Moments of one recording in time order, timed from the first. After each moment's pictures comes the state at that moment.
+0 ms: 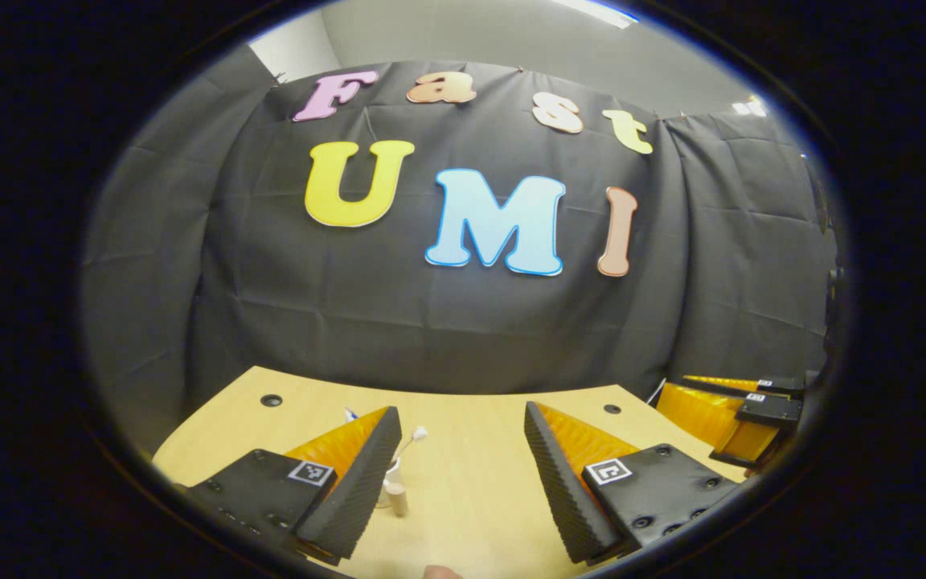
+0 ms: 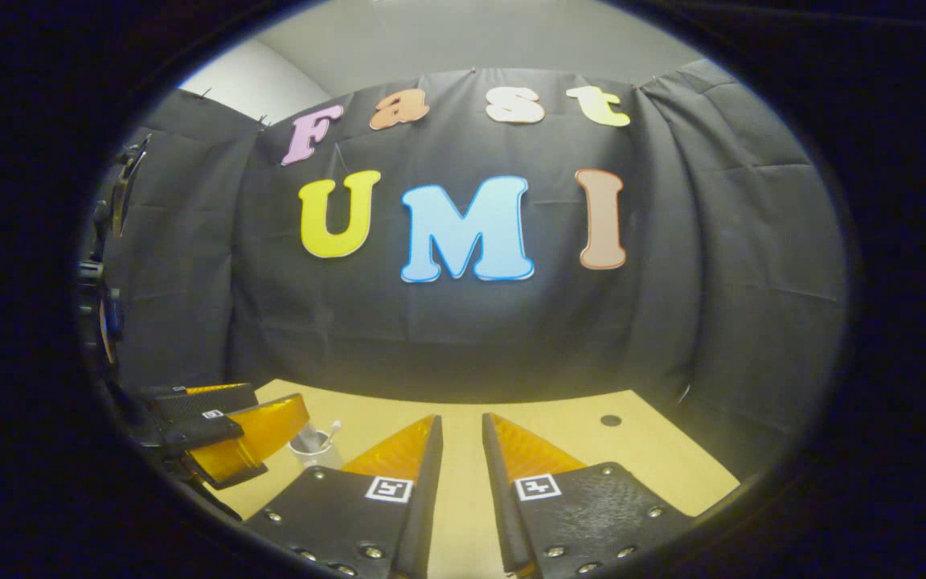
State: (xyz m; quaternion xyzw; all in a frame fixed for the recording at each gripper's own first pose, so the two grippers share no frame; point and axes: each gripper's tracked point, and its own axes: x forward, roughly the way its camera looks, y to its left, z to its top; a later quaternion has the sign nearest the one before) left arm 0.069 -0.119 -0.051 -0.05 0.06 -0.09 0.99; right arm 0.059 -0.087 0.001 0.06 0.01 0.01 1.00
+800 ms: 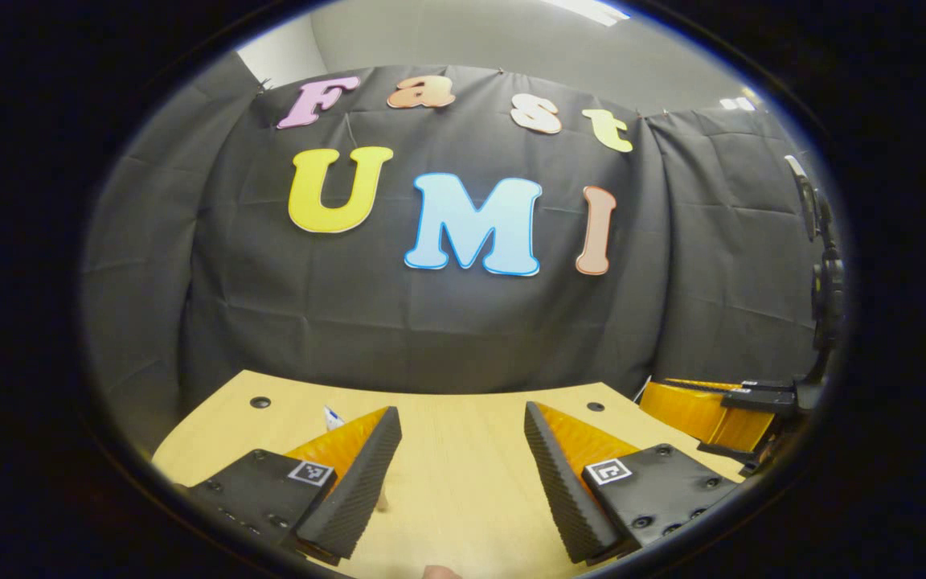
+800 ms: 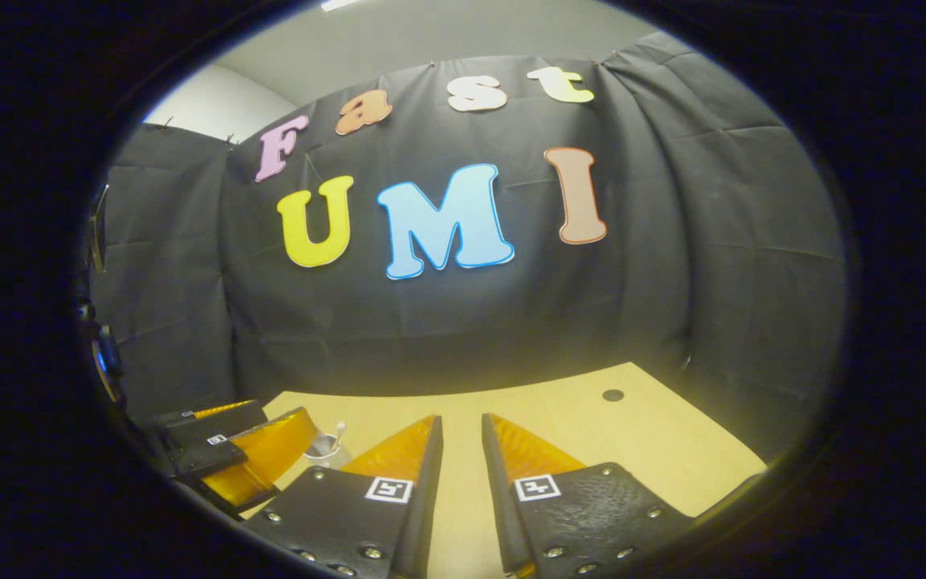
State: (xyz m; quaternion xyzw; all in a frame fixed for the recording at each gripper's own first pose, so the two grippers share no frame) left arm 0.047 -0.143 -0.043 -0.04 0.05 -0.11 0.99; right arm 0.050 -0.093 -0.011 0.13 0.05 0.02 0.99
